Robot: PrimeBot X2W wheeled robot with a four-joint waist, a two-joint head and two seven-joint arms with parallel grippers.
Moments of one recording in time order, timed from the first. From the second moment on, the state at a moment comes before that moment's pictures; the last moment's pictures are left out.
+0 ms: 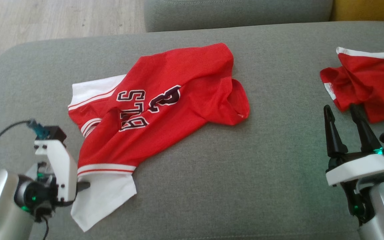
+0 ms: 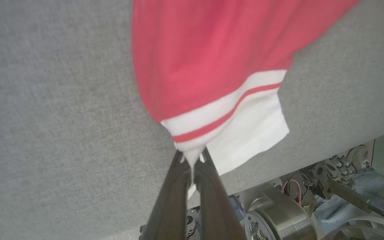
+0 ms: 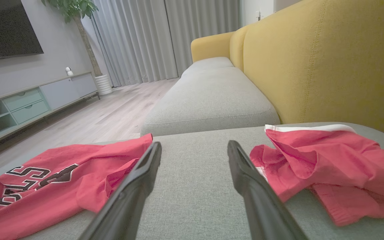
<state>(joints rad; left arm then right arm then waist) -0.33 0.45 -0.32 0.35 -0.75 -0.09 1.04 -0.15 -0.24 0.11 0.26 0.39 0.12 -0.17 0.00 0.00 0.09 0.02</state>
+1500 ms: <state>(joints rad) -0.16 0.09 -0.30 0.24 -0.28 0.09 -0.25 -0.43 -0.41 0.61 0.52 0.60 0.12 0.03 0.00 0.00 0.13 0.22</state>
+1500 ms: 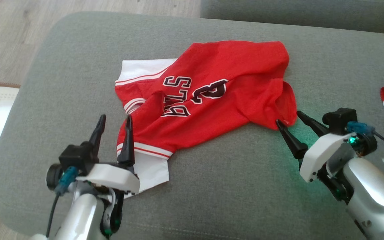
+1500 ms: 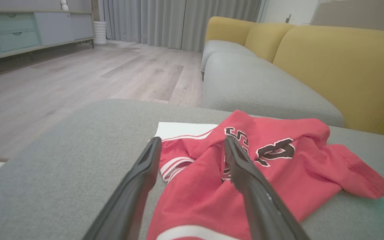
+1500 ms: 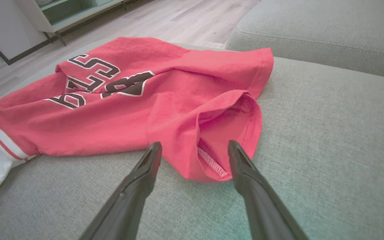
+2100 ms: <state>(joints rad) -0.13 0.05 -0.24 0.20 -0.21 0.04 -0.25 -0.51 -0.42 0.72 0.65 0.68 0.12 0.00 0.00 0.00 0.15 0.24</state>
